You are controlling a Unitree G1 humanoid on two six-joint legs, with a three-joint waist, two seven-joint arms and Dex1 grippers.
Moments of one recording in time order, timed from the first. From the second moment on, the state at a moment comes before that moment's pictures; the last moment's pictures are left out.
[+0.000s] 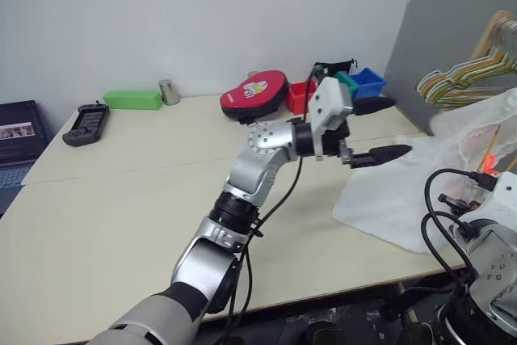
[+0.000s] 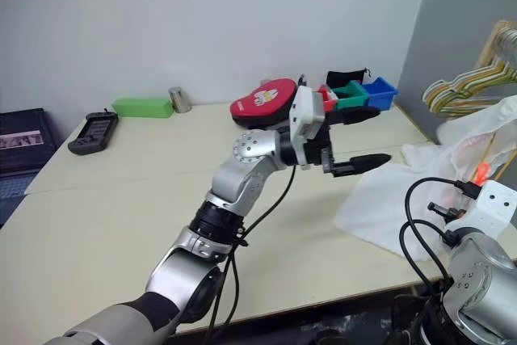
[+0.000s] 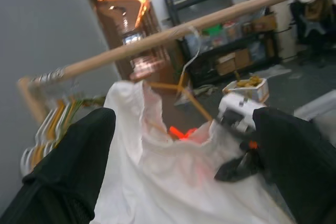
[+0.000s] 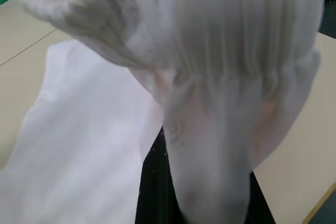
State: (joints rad) left arm -0.93 -0.06 -0.21 0.30 -0.30 0.10 -1.01; right arm -0.33 -0.08 -0.69 -0.85 -0.03 1.61 0.09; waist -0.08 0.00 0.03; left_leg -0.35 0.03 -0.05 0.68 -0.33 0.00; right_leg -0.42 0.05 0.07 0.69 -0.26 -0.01
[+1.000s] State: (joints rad) left arm -1.07 -0.14 -0.25 0.49 -0.24 -0.11 -0.88; right arm -0.75 -0.43 -0.99 -0.34 -0.13 1.58 -0.03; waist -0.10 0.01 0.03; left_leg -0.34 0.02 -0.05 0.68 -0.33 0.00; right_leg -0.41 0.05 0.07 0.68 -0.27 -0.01
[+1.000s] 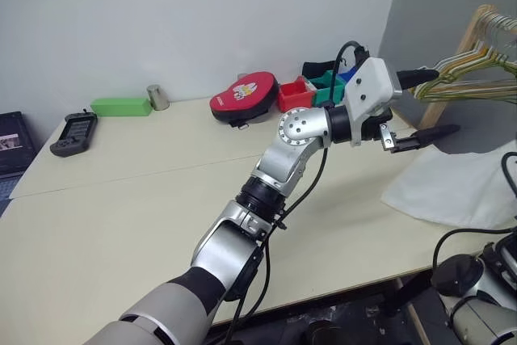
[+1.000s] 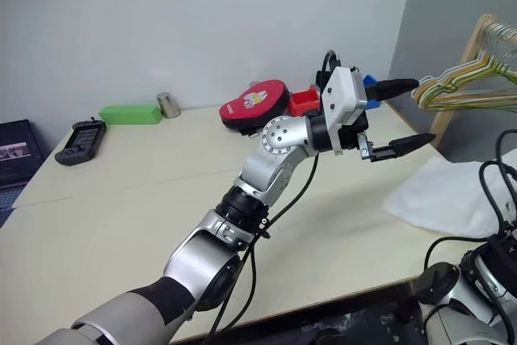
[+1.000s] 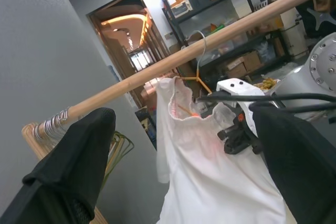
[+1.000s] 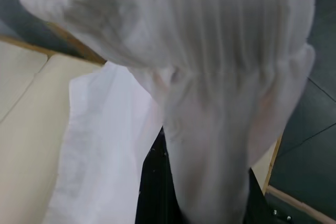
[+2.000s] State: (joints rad) left arm -1.11 -0.15 -0.25 0.52 -0.24 -0.13 -0.86; right arm -0.81 -0.42 -1.11 -0.27 -0.14 1.58 -0.08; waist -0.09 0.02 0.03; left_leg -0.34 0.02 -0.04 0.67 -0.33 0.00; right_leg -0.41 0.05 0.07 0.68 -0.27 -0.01
